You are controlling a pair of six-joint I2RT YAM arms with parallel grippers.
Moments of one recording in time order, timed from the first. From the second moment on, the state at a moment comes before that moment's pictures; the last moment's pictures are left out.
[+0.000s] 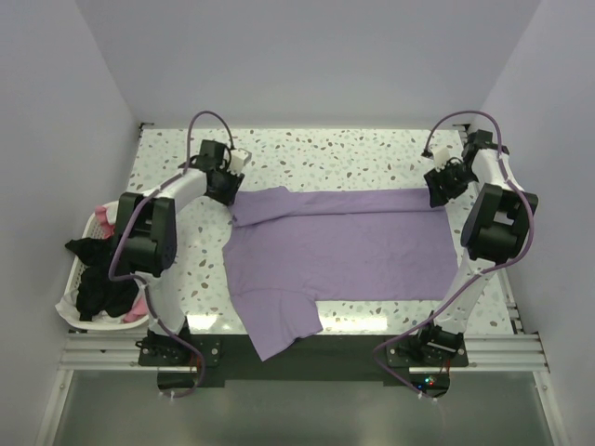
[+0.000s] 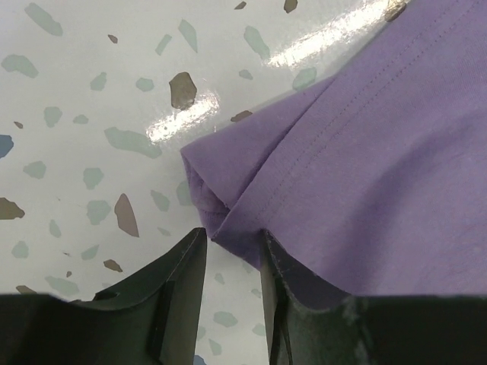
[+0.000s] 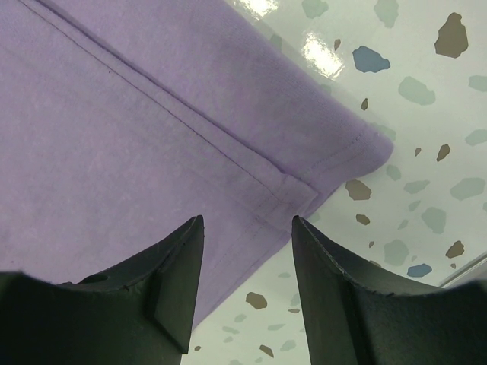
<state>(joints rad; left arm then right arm) -0.16 1.92 1.33 -0.42 0.09 0.29 -0.30 2.09 1.71 -0.95 -0.35 -0.88</state>
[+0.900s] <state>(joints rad) -0.24 1.51 1.06 -0.47 0.48 0.61 -0.30 2.09 1.71 -0.98 -0.35 -0.89</state>
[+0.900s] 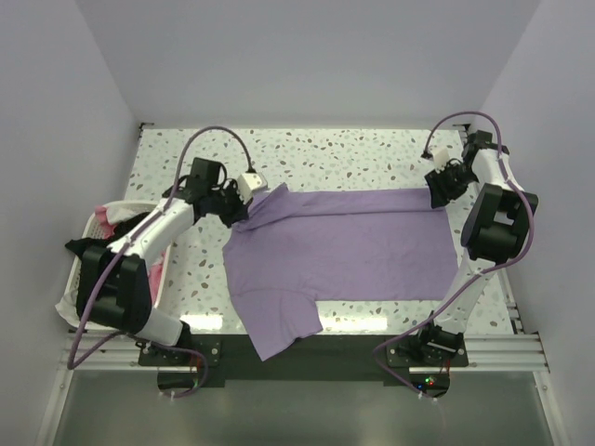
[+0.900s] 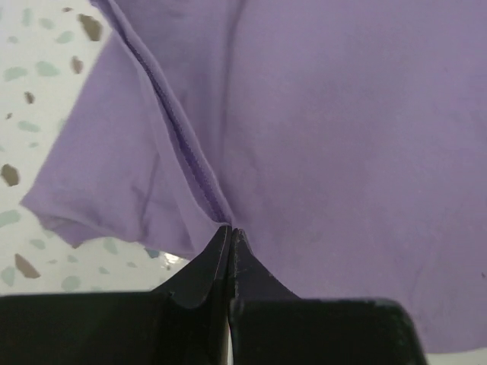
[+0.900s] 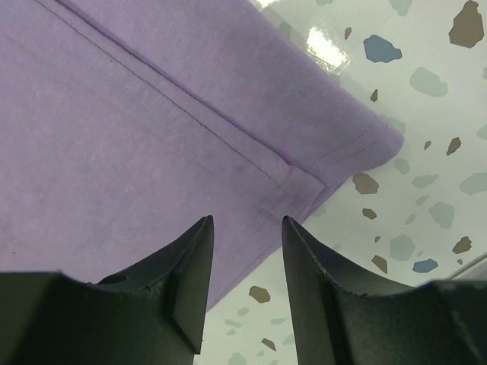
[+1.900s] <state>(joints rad) -0.26 1.49 1.02 -0.47 0.48 0.76 -0.30 2.00 1.70 -1.04 -0.31 -0.91</state>
